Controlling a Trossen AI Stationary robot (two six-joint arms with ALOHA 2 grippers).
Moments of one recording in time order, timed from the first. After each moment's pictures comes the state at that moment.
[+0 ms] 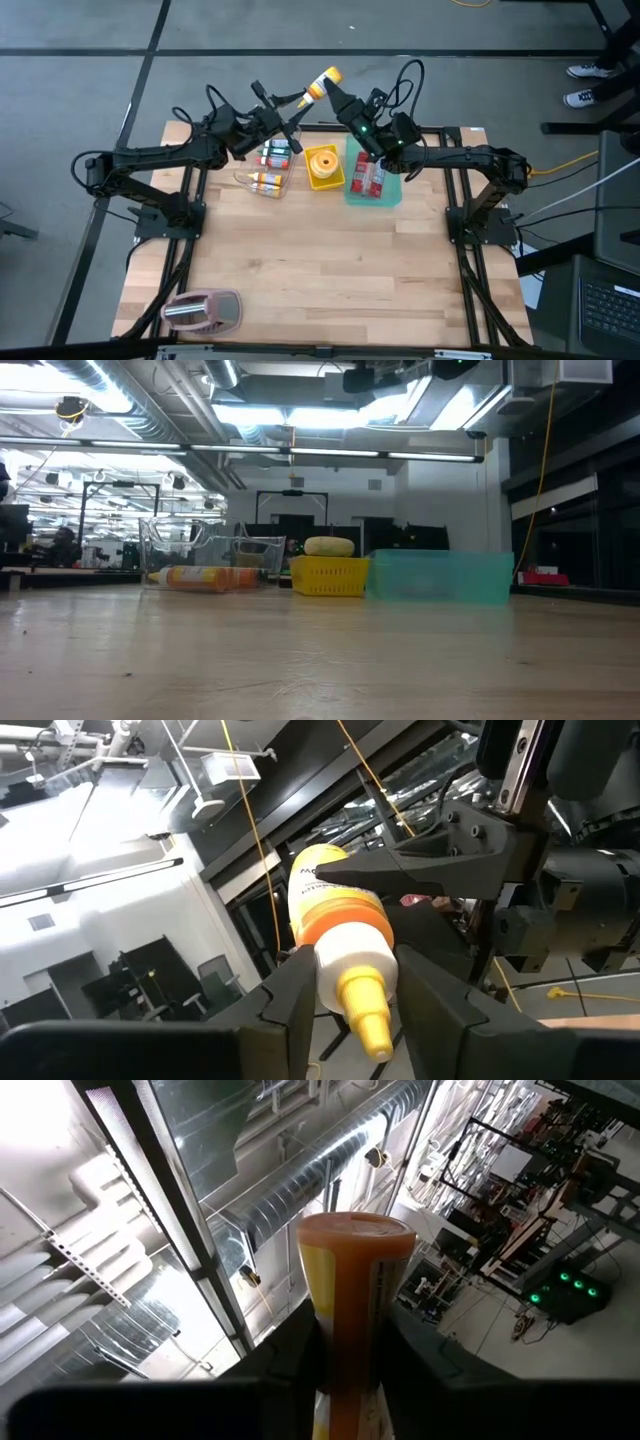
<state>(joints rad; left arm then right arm) 0.29 1.27 1.08 0.50 -0.29 0.55 -0.18 1.68 1.32 0.95 0.46 0.80</state>
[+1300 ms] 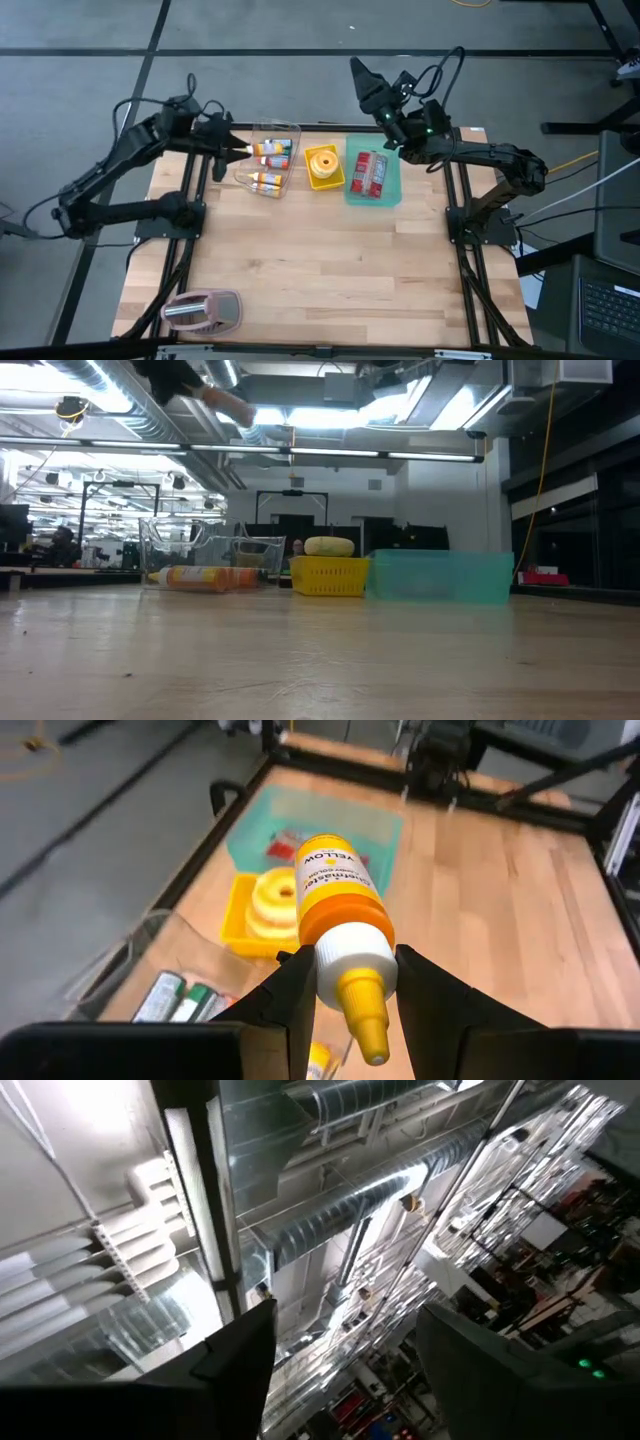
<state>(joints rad) 0.68 0.83 1.08 -0.81 0.41 0.13 -0.24 1.55 1.32 0.94 0.39 0.60</state>
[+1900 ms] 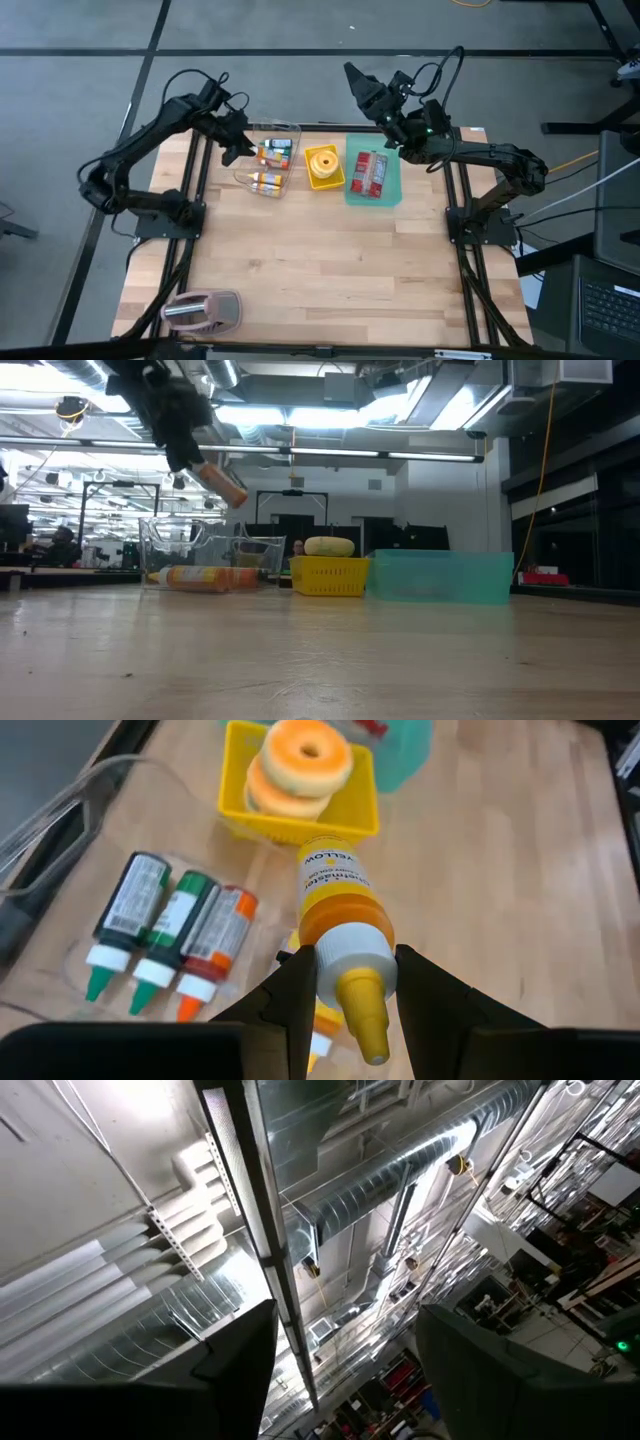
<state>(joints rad) 1.00 1.21 1.08 -1.00 0.67 0.54 -0.24 1.55 1.32 0.94 0.25 0.70</state>
